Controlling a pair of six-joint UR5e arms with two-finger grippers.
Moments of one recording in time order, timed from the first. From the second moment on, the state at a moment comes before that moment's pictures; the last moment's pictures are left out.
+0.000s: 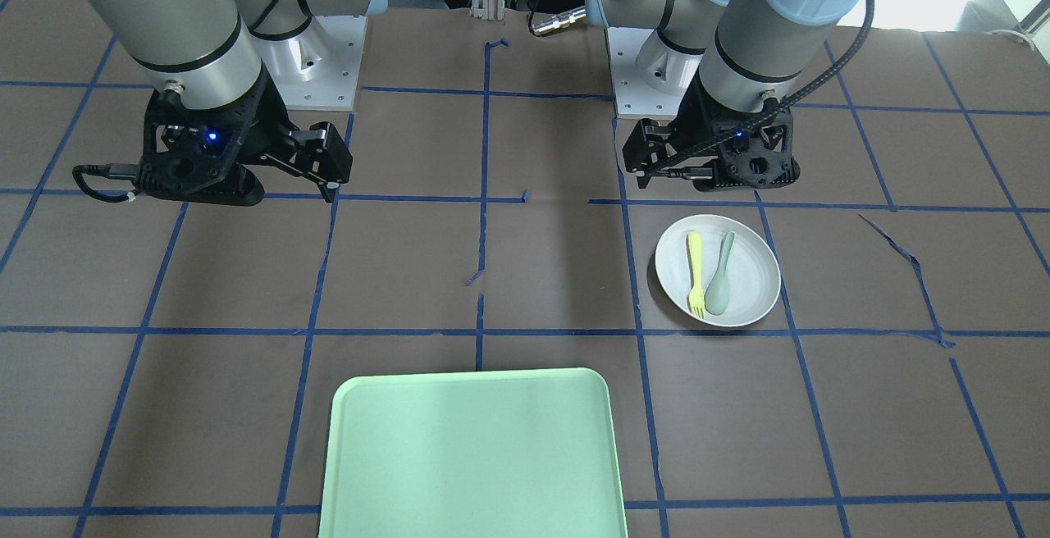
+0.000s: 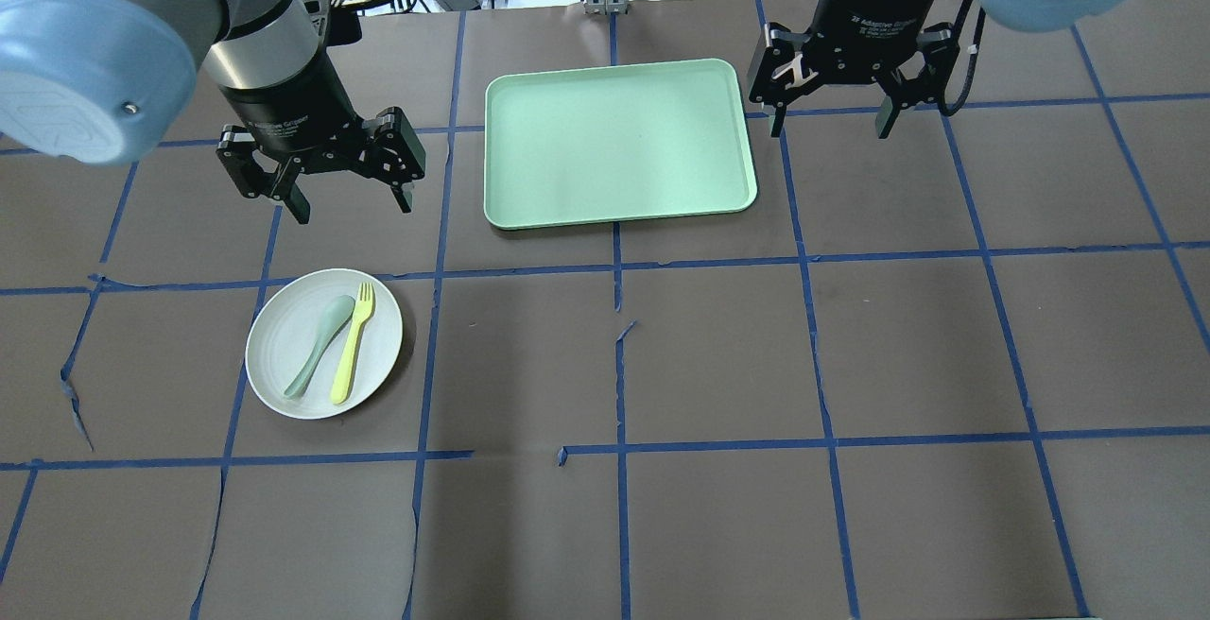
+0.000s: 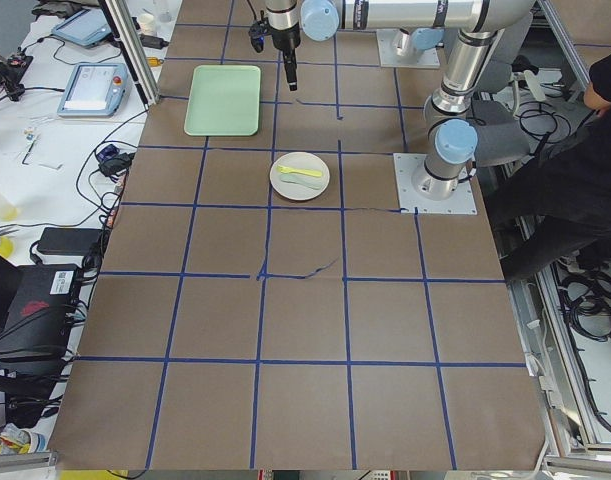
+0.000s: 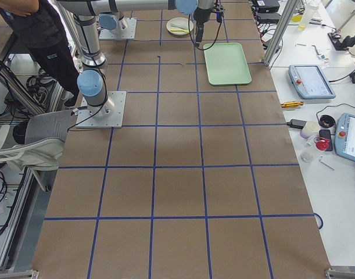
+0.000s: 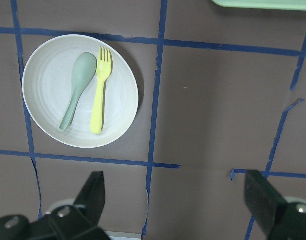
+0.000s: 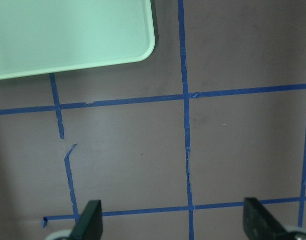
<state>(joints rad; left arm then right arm) -1.61 -1.64 -1.58 -1.62 1.58 -0.14 1.65 -1.42 1.42 -1.50 -1.56 0.15</state>
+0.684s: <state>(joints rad) -1.61 -1.63 -1.58 -1.62 1.58 -0.14 1.65 -1.42 1.42 -1.50 -1.56 0.15</state>
